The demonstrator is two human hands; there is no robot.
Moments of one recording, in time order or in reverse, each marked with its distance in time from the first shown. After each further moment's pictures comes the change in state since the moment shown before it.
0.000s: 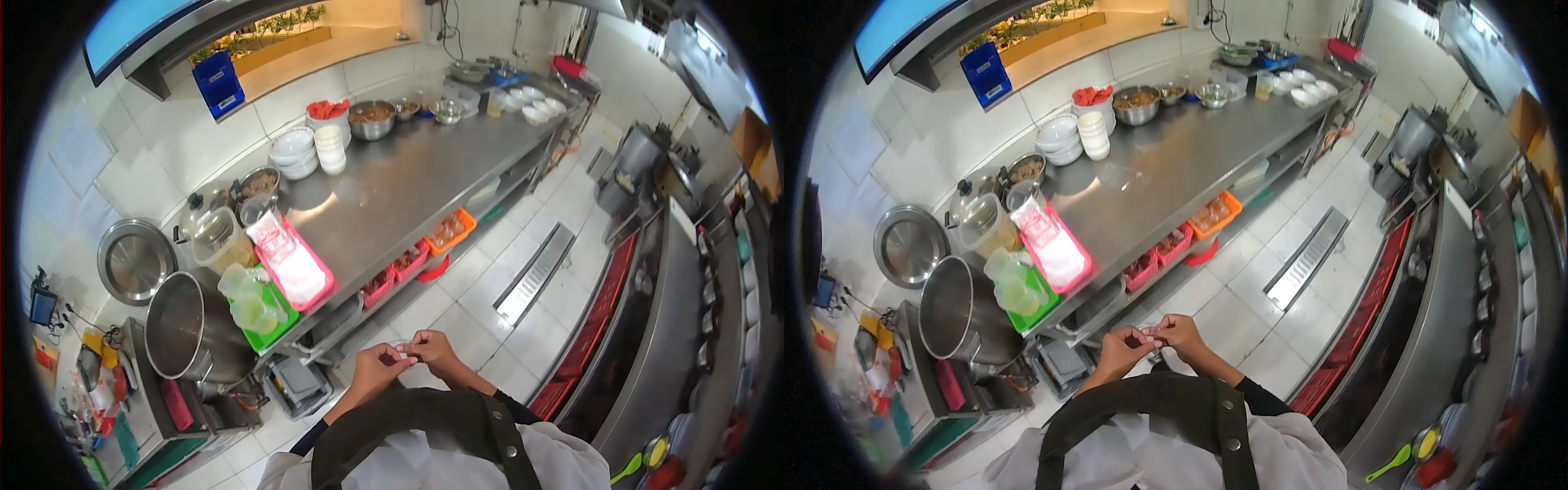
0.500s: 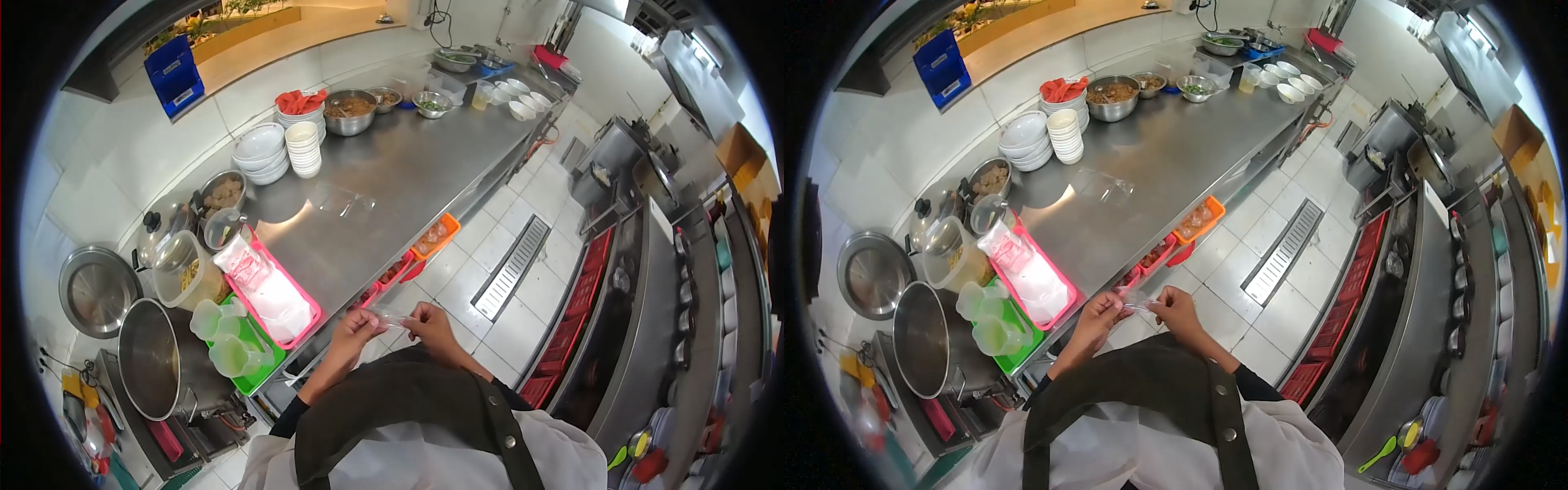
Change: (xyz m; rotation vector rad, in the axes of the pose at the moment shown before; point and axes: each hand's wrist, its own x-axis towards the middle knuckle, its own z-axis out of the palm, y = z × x) left_hand 0.184 -0.032 -0.070 -0.792 -0.318 0.020; right_hand 0.135 -0.056 0.001 -0.214 0.140 -0.213
